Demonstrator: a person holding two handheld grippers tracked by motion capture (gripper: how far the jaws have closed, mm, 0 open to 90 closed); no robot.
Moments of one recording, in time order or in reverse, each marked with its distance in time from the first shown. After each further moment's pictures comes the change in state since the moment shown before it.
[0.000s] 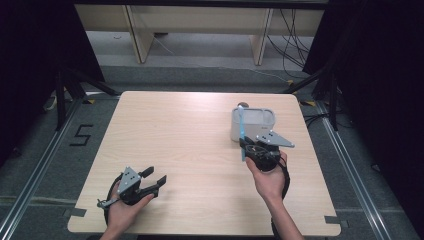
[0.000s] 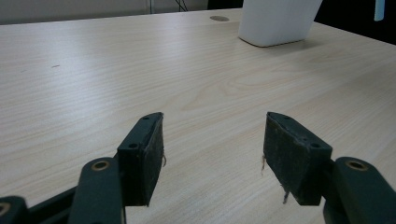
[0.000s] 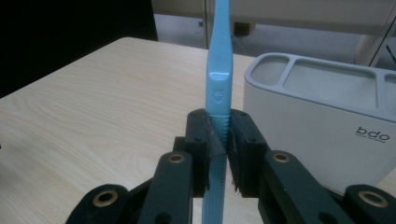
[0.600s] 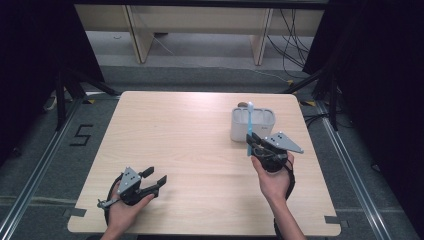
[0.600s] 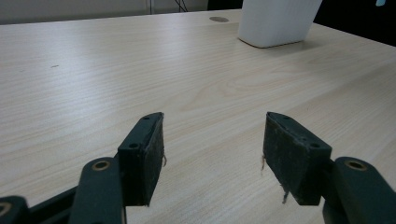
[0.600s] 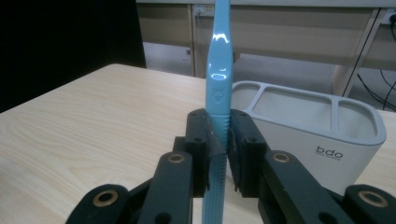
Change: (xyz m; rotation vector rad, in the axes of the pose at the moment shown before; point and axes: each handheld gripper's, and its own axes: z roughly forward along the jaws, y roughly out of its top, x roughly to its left) left arm -0.001 0.000 0.000 -0.002 -0.001 -0.001; right arm -0.009 -0.001 -0.012 -0.121 -0.054 -0.034
